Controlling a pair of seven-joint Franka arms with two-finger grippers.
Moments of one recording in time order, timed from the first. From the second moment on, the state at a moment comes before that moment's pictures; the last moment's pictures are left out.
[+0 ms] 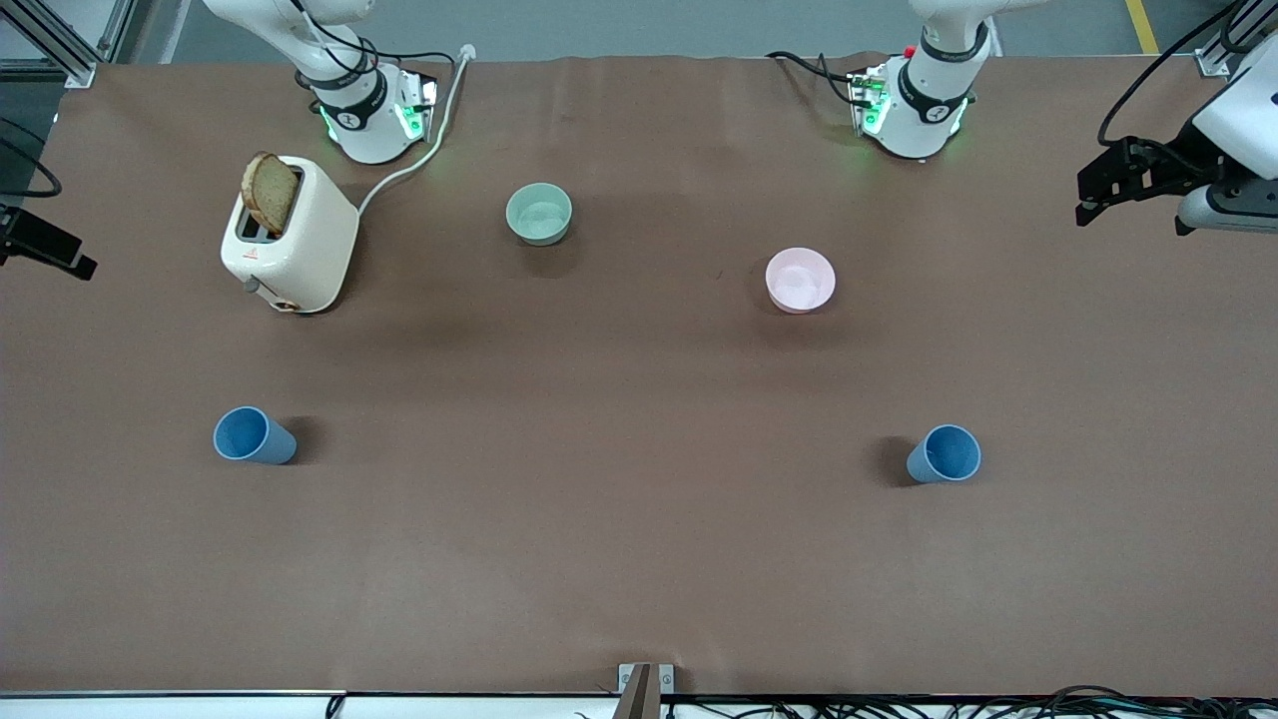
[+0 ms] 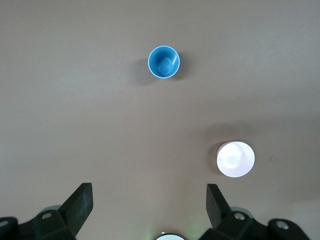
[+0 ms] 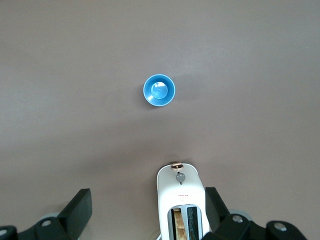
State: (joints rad) left arm 0.19 -0.05 -0.30 -1.52 0.01 1.46 0.04; right arm -0.01 0.04 -0.11 -1.46 0.00 1.48 0.07
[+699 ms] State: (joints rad) left arm 0.19 0.07 -0.29 -1.48 0.02 1.60 0.04; right arm -0.01 0.04 -0.11 -1.46 0.00 1.47 0.07
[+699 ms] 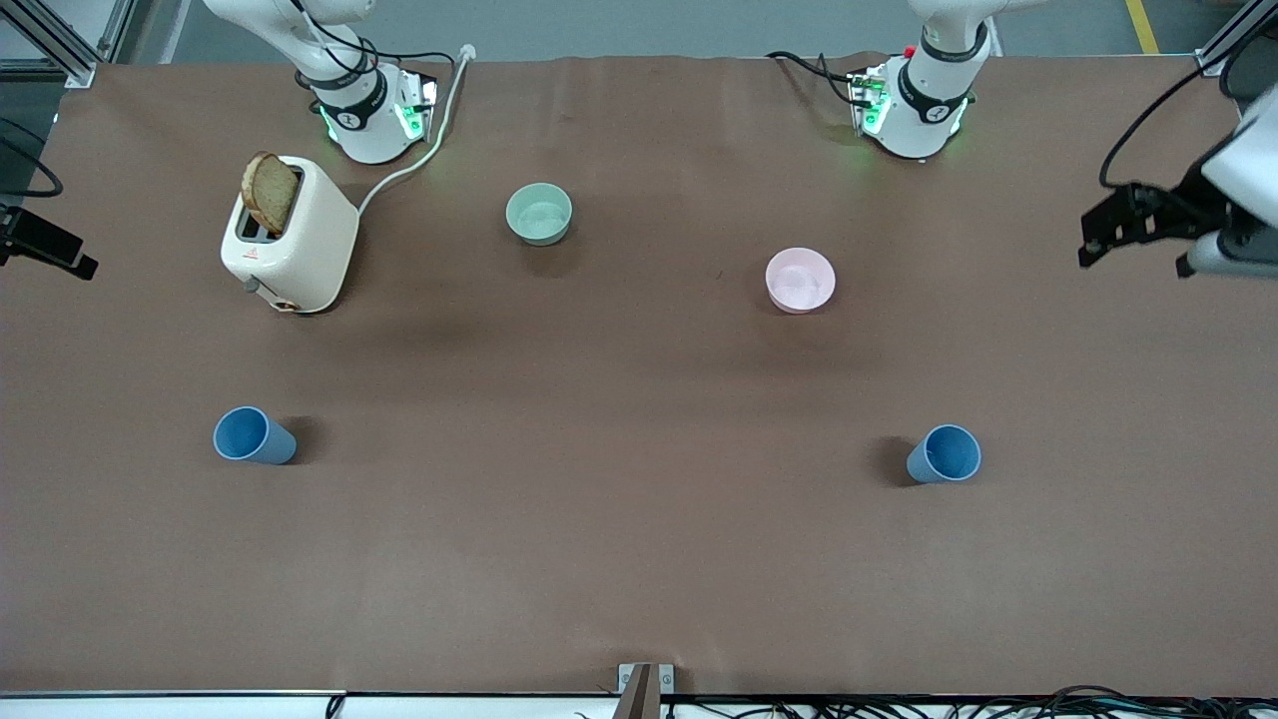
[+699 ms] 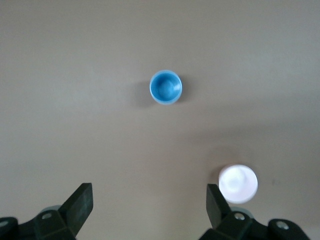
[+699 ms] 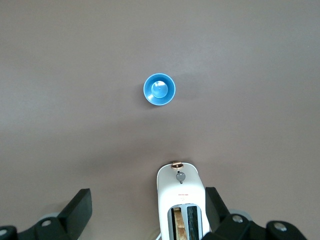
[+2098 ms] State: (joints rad) left arm 0.22 0.58 -0.29 -1.61 0.09 2.06 -0.04; right arm -0.09 0.48 -0.11 -1.84 0.00 2.36 -0.22
